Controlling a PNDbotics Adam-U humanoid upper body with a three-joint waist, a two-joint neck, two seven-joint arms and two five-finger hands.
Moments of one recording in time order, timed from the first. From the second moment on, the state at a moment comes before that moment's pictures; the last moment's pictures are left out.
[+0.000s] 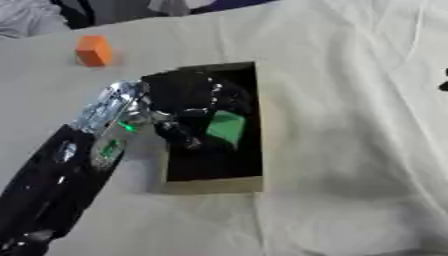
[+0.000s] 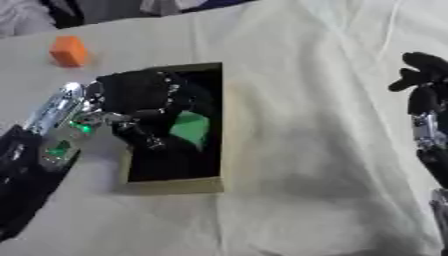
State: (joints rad) left arm -0.73 0.30 -0.42 -1.51 -1.01 -0.58 -0.42; right arm -0.02 -0.35 -0.09 -1.99 0.07 -0.41 -0.02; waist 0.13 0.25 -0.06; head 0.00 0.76
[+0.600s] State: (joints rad) left arm -0.72 0.31 -0.36 -1.59 -0.95 -0.51 -0.34; right arm -0.02 -0.35 -0.09 -1.99 0.08 -0.42 -0.03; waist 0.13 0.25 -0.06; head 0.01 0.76
